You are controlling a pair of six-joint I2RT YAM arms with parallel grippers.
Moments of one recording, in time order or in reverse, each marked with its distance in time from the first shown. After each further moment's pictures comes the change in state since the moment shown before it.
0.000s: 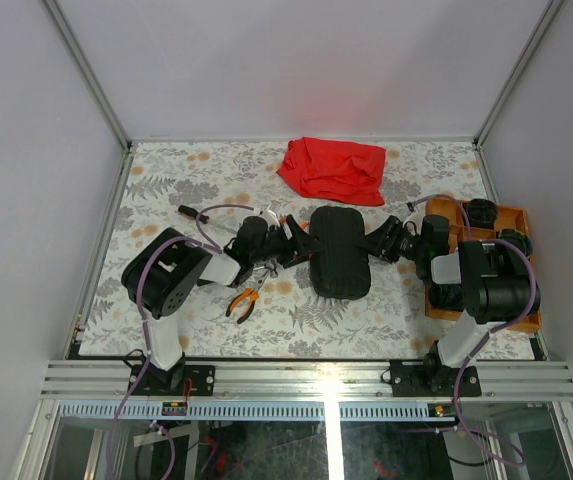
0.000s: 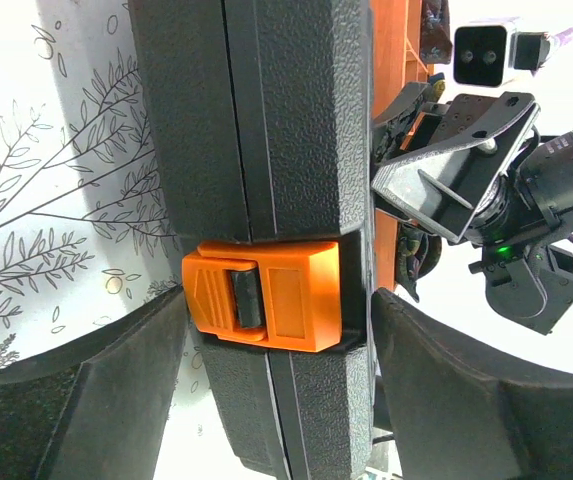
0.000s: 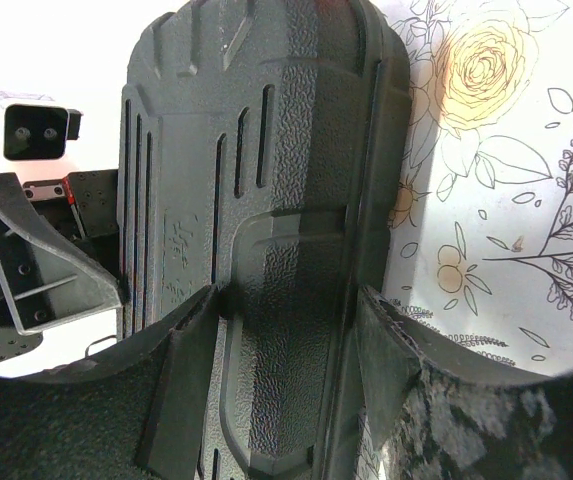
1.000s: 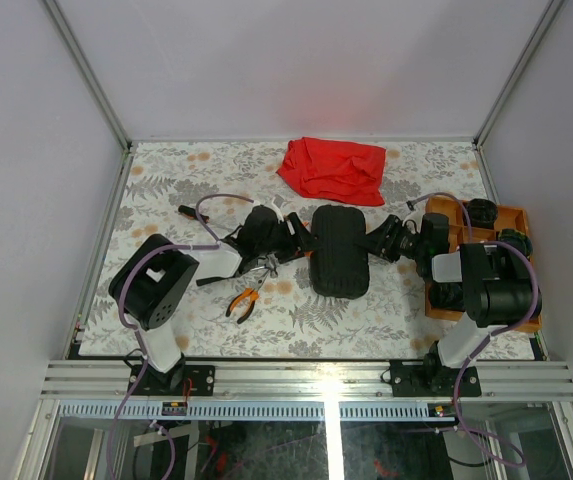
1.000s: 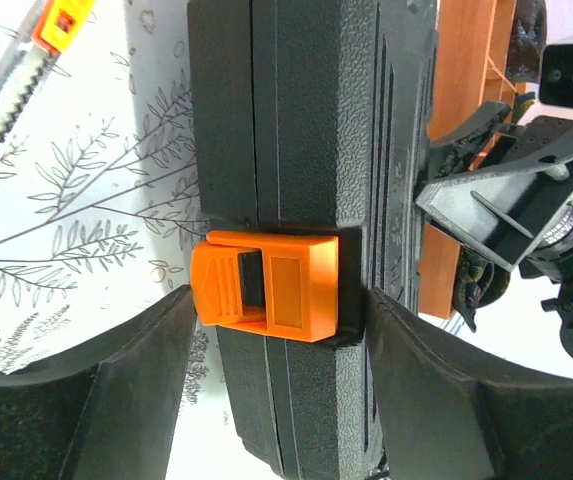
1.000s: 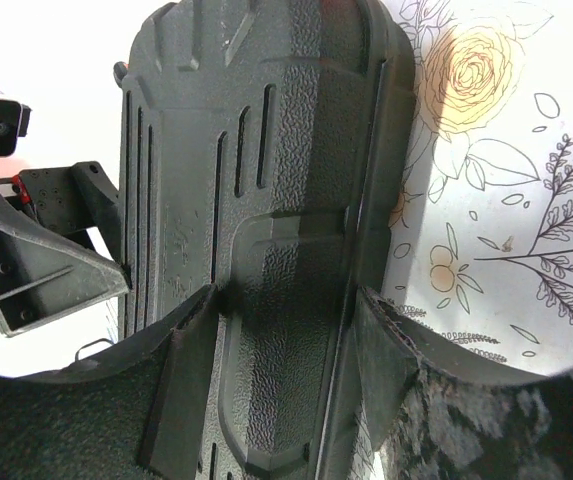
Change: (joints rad) left arm -0.028 -0.099 0.112 -0.396 -0.136 0.134; right arm 0.000 -0.022 0.018 -0.074 0.021 -0.032
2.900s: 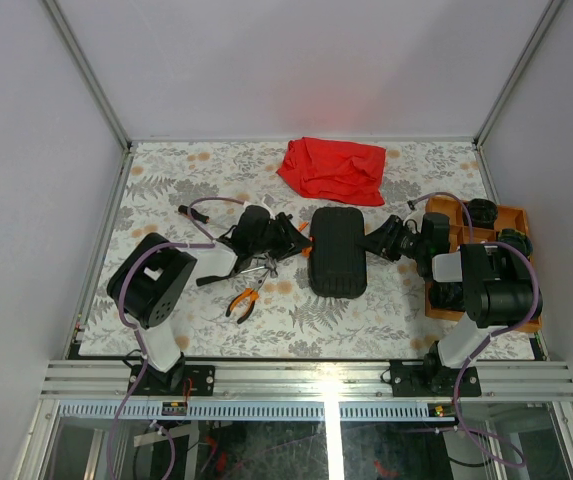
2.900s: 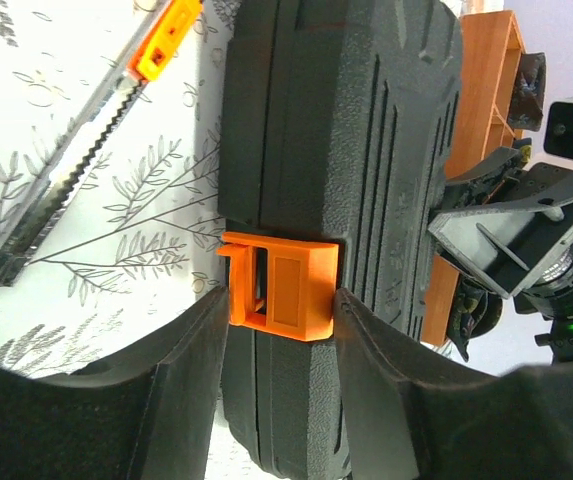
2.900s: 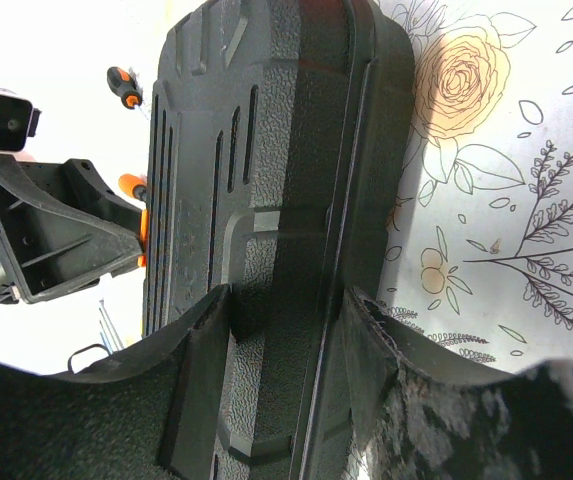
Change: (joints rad) left arm 0.043 0.000 -0.016 0.001 -0.033 -0.046; right arm -0.001 -0.006 0.003 -0.013 0.018 -0.015
